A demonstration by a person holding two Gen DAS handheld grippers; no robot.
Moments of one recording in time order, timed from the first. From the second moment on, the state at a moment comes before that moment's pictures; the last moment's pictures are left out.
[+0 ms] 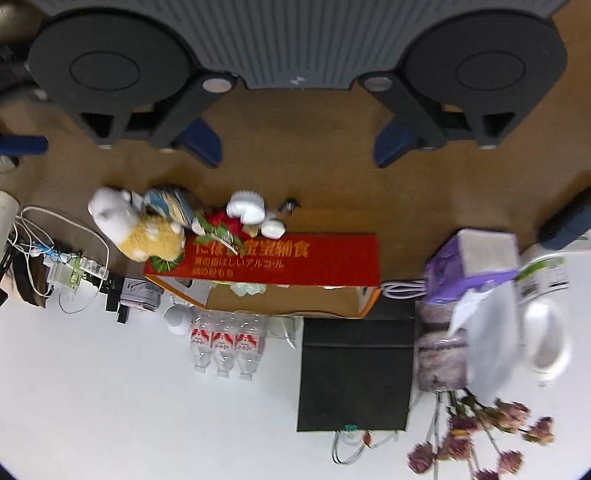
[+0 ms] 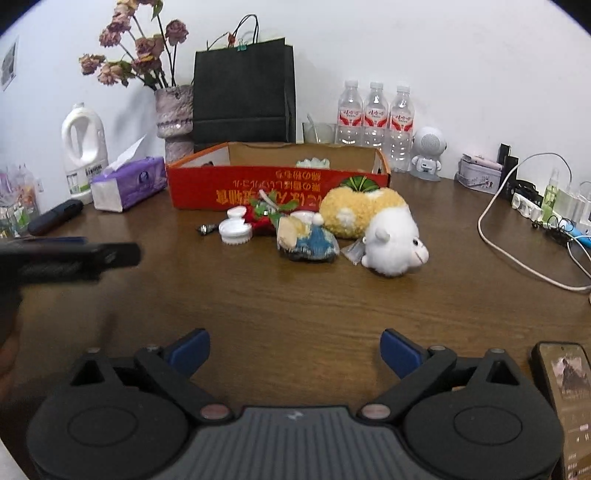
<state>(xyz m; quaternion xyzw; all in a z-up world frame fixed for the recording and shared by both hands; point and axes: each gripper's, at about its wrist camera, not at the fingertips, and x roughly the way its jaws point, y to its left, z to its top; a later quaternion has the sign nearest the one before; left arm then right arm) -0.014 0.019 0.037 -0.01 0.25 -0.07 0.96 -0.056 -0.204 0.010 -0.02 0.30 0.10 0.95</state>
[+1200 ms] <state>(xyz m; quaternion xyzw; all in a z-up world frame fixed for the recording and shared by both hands) 0.012 0.042 0.042 -0.02 0.26 -0.04 0.96 0.120 -0.158 0.037 0.00 0.29 0.17 0.94</state>
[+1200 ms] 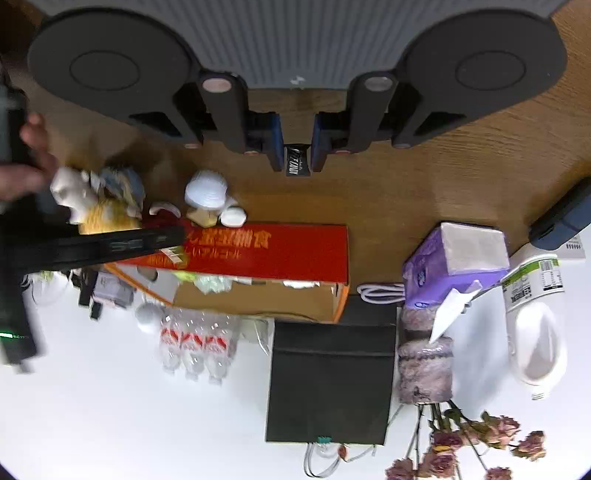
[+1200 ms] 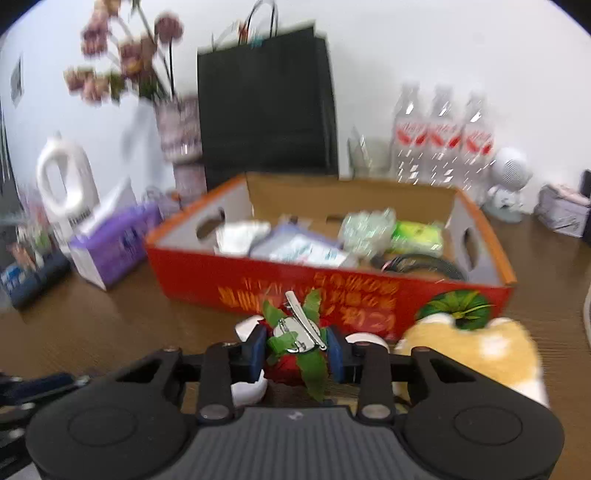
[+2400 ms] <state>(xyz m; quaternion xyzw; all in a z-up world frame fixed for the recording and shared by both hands) -0.128 -0.022 0.049 0.03 0.11 -0.04 0.99 -0.101 -0.203 0.036 0.01 0.18 0.11 0.98</state>
